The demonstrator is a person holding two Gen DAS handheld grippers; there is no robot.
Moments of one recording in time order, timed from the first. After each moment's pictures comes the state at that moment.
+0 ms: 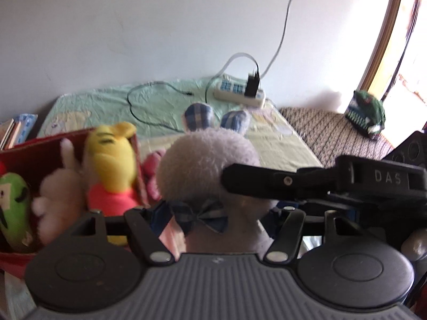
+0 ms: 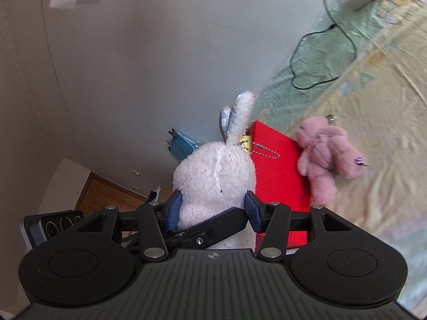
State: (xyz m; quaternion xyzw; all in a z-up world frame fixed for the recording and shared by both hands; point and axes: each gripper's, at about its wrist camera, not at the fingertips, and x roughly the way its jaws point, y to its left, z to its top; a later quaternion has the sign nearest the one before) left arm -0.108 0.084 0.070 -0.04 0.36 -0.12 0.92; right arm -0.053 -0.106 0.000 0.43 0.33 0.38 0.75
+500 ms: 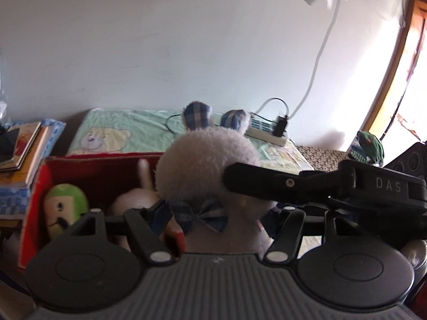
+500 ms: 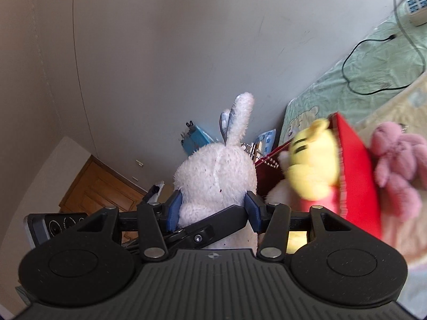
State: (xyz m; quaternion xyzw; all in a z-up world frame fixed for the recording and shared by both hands) left arm -0.122 0.223 0.084 -0.09 0.30 -0.11 0.94; right arm -0.040 0.019 0.031 0.37 0.31 0.40 0.78
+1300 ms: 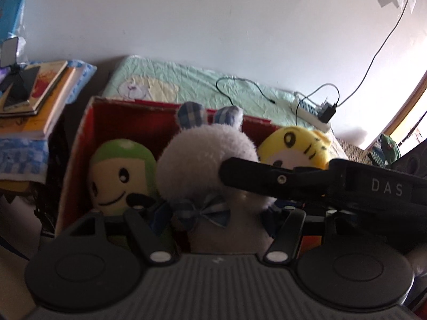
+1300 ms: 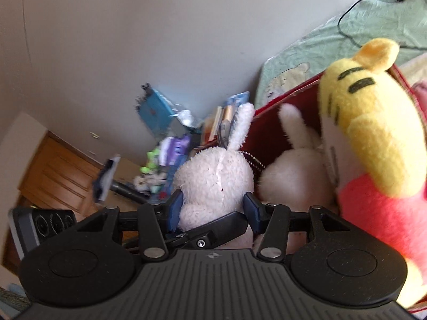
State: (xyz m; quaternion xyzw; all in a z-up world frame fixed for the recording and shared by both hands) left arm -0.071 0.322 0.016 -0.15 0.39 -0.09 0.90; right arm -0.009 0.118 -0.001 0.30 0.39 0.34 0.80
